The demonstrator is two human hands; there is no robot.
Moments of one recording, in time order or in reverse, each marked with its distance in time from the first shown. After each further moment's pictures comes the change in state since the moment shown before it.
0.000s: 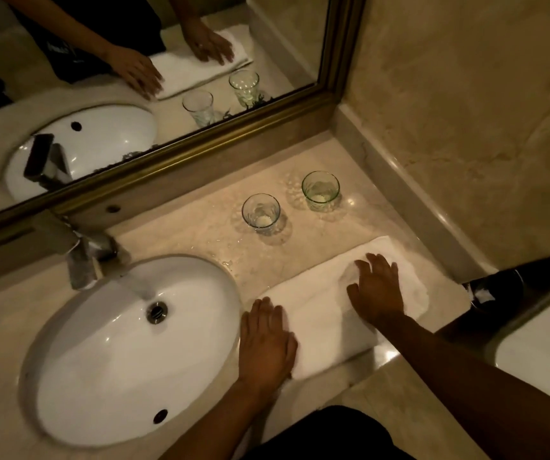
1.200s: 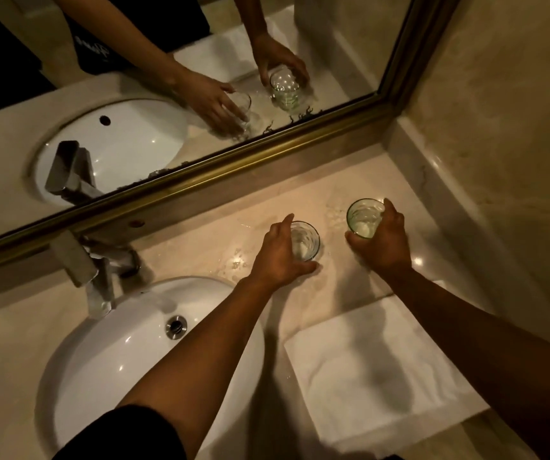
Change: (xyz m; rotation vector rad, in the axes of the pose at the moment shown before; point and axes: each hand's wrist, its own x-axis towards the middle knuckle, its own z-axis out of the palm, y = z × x) left_hand 0.215 -0.078 -0.117 -0.529 -0.049 -0.187; right_hand 0.154 -0.120 -0.060 0.564 0.253 0.048
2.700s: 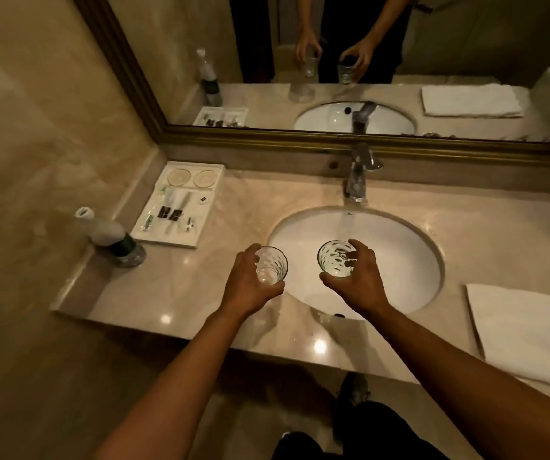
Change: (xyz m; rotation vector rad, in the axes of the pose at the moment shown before) left_hand -0.488 -0.258 -0.133 -0.213 0.665 -0.313; right_hand -0.447 -0.183 0.126 0.238 -0.480 -0.492
